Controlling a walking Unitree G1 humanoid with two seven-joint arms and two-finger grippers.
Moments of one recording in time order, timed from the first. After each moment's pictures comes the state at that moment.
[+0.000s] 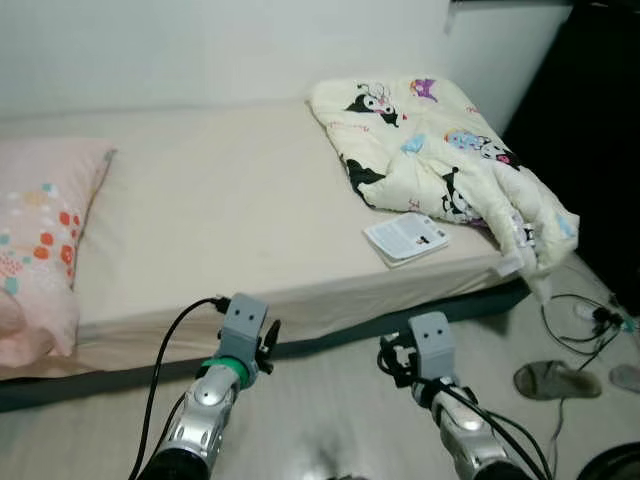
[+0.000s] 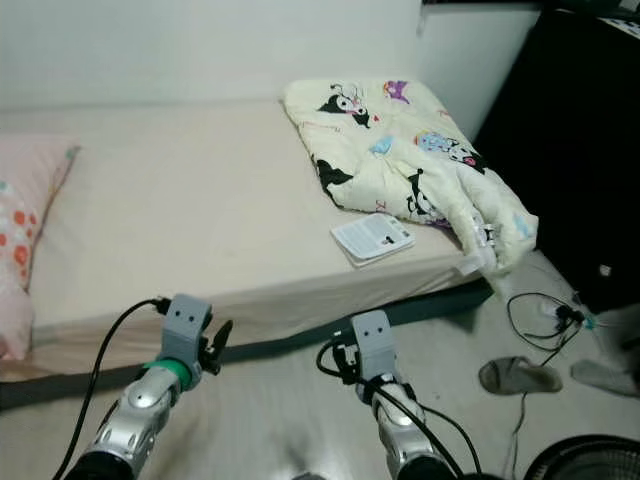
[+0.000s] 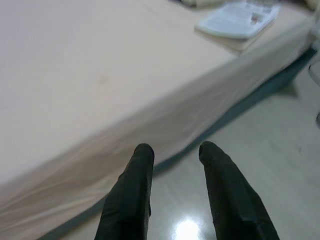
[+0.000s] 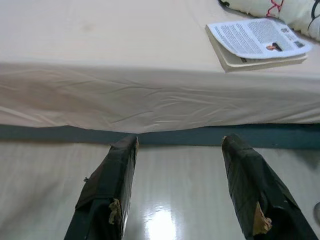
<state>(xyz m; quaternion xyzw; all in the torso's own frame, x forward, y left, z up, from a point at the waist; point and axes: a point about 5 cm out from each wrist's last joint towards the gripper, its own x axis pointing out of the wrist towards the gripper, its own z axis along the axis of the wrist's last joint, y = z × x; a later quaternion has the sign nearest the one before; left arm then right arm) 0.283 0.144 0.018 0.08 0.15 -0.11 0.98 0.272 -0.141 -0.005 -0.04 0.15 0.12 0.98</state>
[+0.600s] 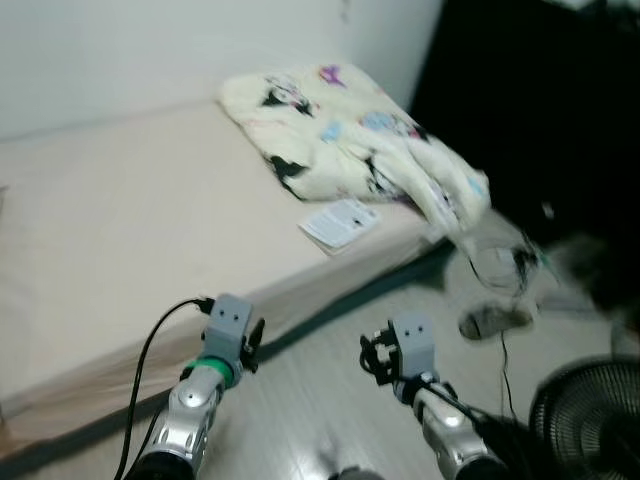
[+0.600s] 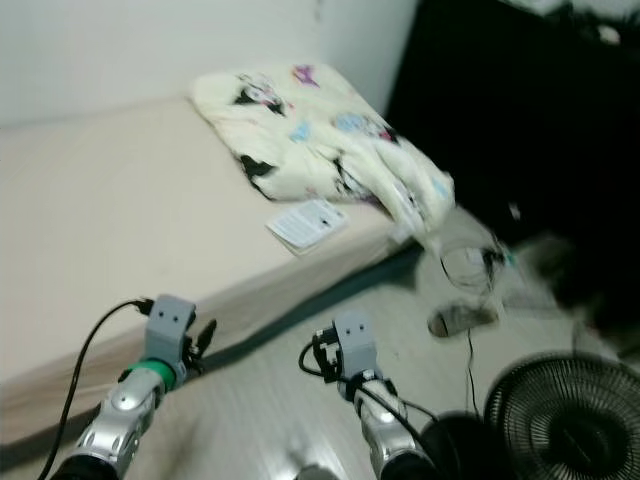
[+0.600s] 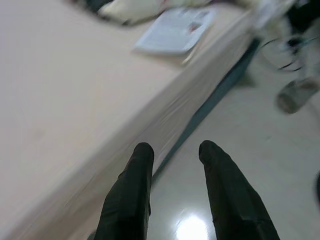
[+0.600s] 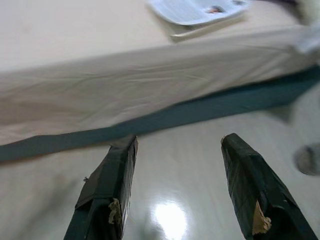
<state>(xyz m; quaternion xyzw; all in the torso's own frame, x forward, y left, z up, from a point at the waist) 0.288 0.138 0.026 0.07 0.13 -0.12 0.98 0.273 -0.145 -0.005 -0.04 0.15 0.12 0.98</state>
